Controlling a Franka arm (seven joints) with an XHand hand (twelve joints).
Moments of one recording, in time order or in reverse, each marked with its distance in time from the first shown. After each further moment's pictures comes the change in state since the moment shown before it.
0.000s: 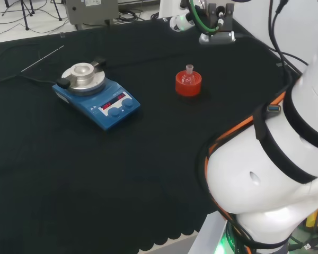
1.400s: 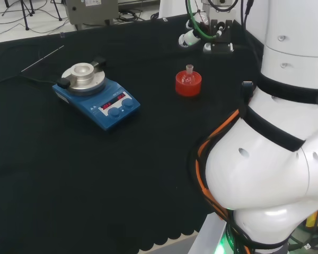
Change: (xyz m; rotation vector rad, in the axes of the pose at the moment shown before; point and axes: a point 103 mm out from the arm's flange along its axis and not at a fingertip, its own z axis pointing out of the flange) arm -0.054 0.115 0.070 0.089 0.023 0.038
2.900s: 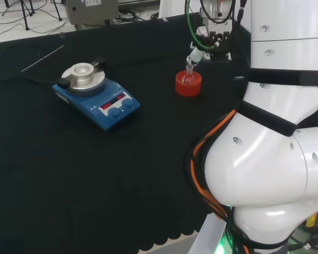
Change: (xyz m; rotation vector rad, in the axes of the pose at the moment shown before) arm -0.024 0.054 0.048 0.076 -0.021 0.059
